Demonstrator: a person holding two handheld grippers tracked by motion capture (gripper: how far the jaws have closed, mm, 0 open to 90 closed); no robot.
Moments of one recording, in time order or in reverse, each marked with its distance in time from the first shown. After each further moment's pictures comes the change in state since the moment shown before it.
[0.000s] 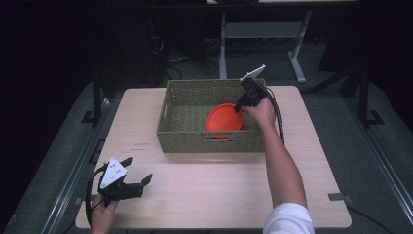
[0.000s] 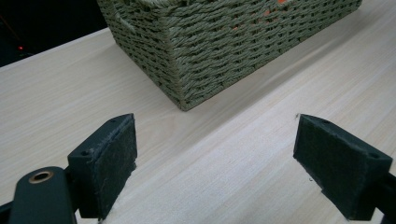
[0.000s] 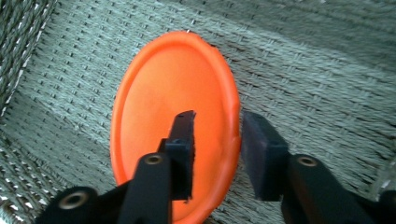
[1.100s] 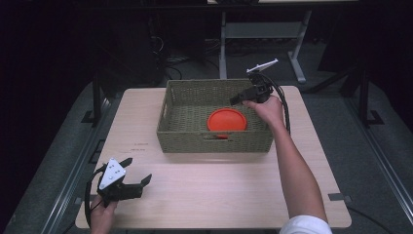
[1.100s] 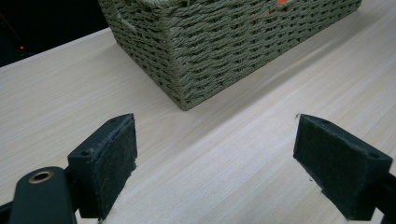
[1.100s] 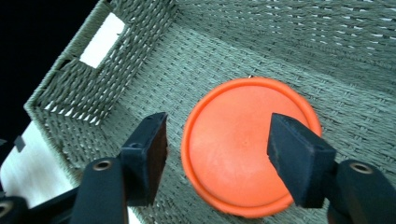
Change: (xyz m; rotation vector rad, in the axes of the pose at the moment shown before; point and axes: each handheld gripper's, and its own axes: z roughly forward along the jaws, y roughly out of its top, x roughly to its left) left arm 0.000 0.000 -0.002 0.003 0.000 -0.001; right arm 0.011 -0.015 -0.049 -0.171 0.223 -0.069
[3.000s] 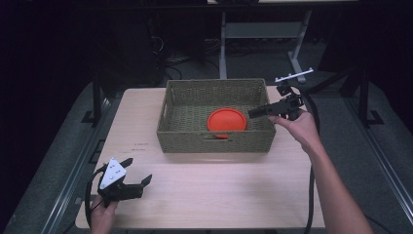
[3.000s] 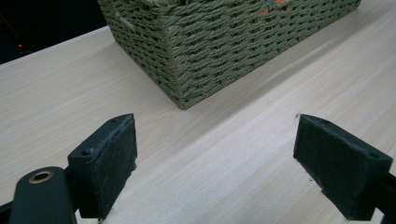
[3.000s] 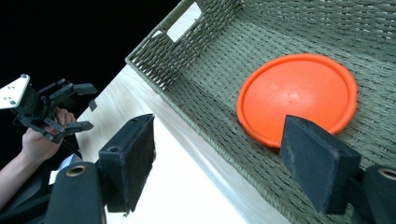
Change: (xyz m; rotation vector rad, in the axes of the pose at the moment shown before) left arm -0.001 0.000 0.001 -0.001 0.000 -0.003; right arm 0.020 -0.071 -0.086 -0.083 0.167 -0.110
